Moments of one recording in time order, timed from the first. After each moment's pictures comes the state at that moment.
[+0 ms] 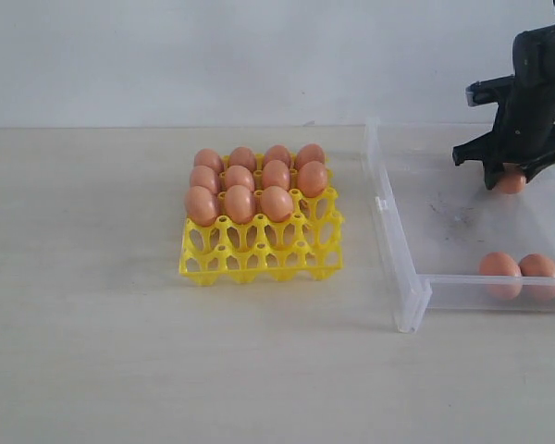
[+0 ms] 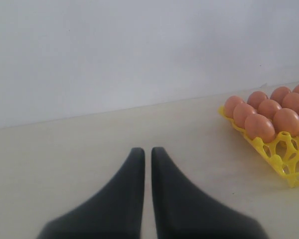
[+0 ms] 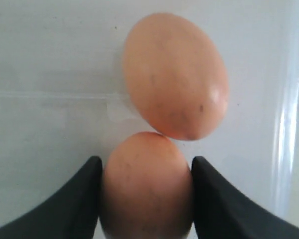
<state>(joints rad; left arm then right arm) -0.07 0.00 0.00 0.20 0.18 -0.09 0.01 2.42 -2.00 -0.21 0.95 0.04</state>
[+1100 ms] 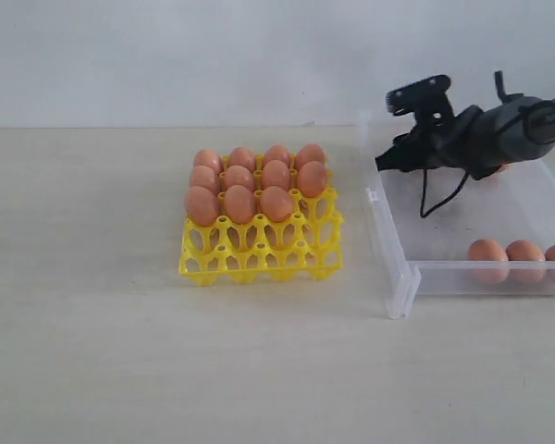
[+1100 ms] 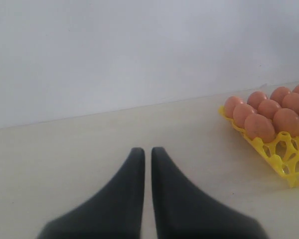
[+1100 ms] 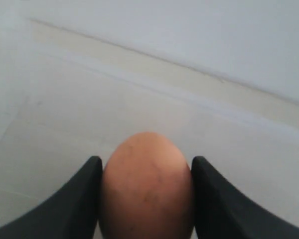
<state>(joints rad) -0.07 0.00 0.00 0.20 0.18 -0.09 0.19 2.40 -1.60 0.76 -0.16 -0.98</state>
